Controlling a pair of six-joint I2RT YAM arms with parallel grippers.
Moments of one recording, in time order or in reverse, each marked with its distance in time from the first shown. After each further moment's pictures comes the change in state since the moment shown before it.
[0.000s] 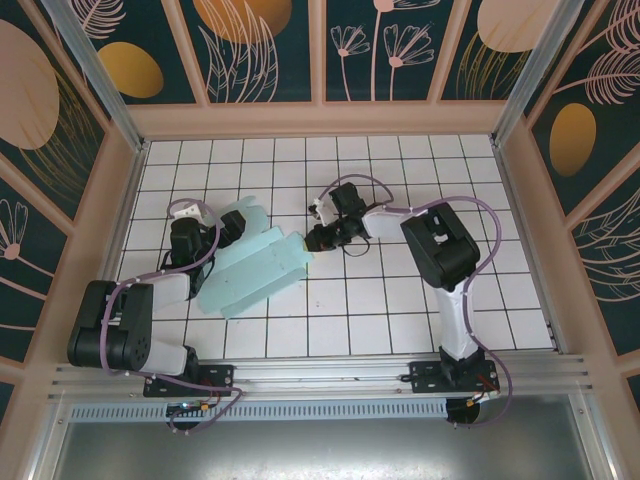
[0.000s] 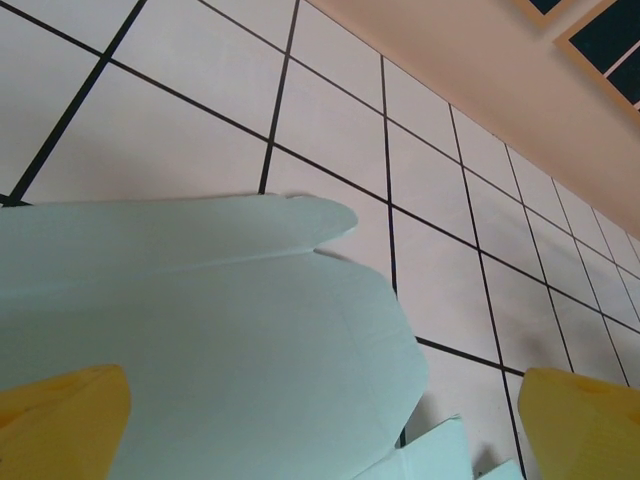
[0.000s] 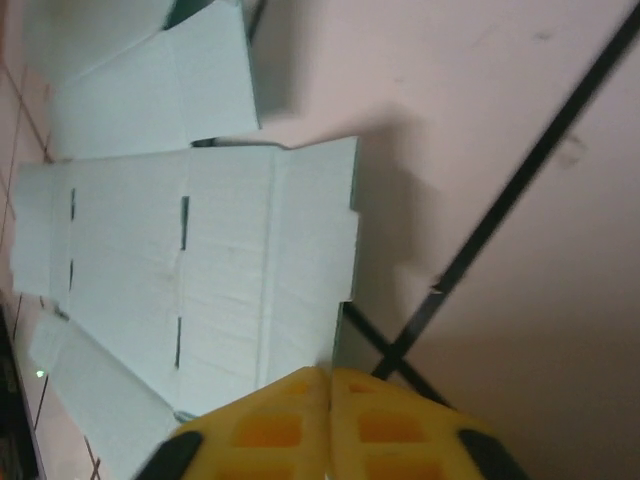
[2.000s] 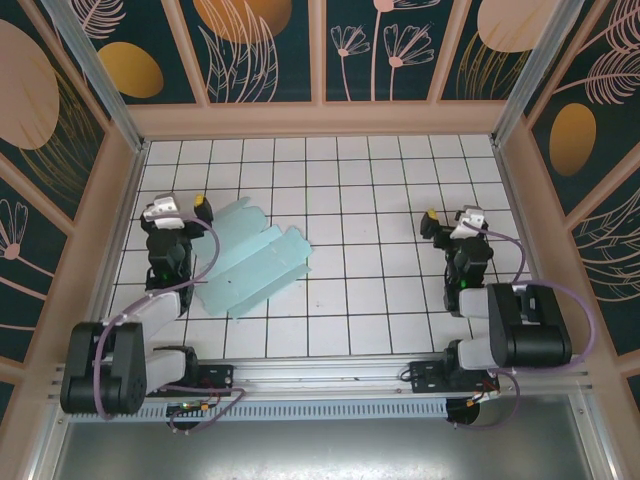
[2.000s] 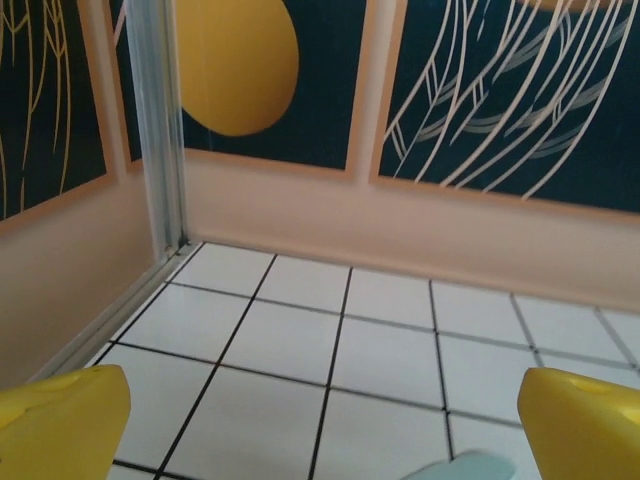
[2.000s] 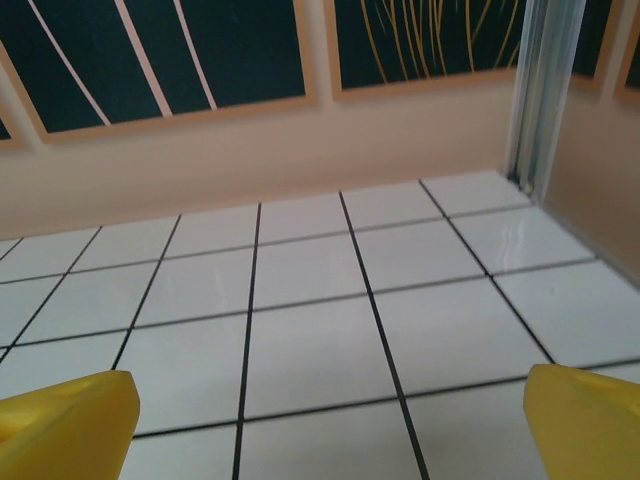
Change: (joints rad) left arm 0.068 -0.255 -0.074 0.233 -0.344 0.465; right arm -0.565 -0.736 -1.068 1.267 0.757 -0.172
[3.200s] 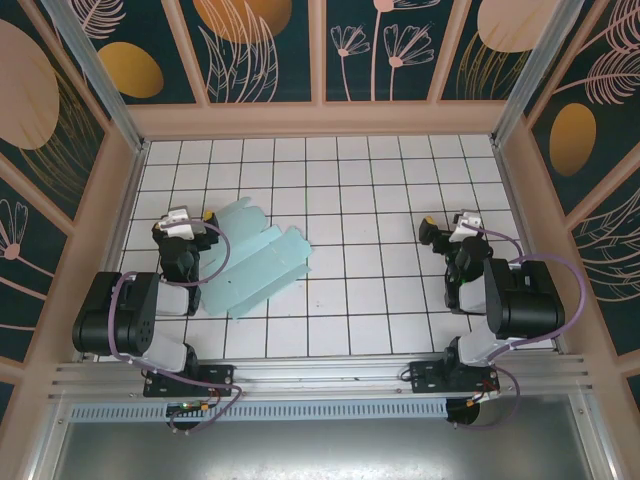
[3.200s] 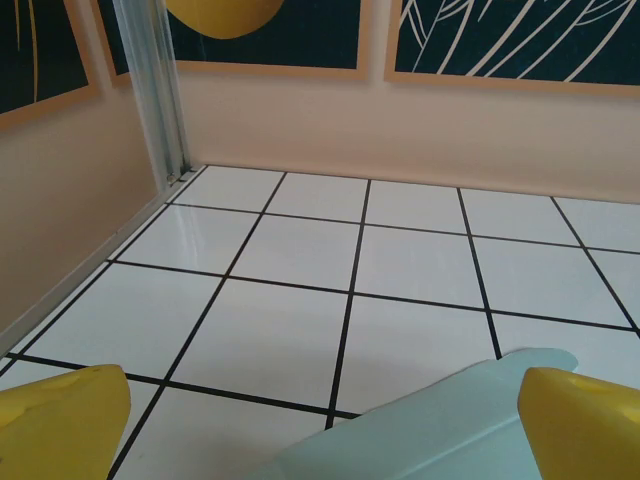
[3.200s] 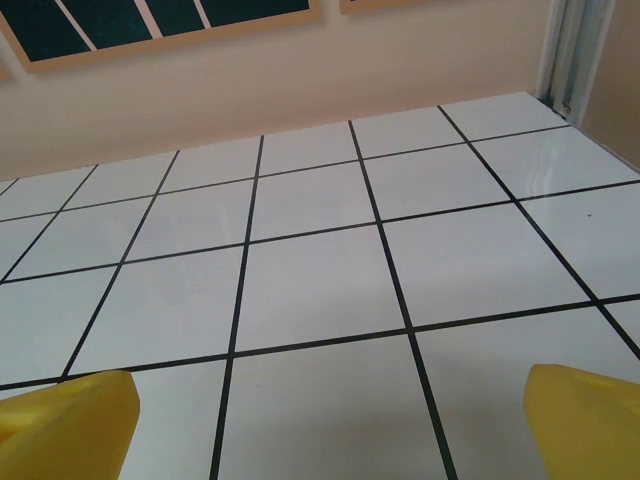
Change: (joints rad) left arm 0.000 0.342 -0.101 0.336 -0.004 0.078; right arm -0.093 0.204 -0.002 0.088 -0.146 0.032
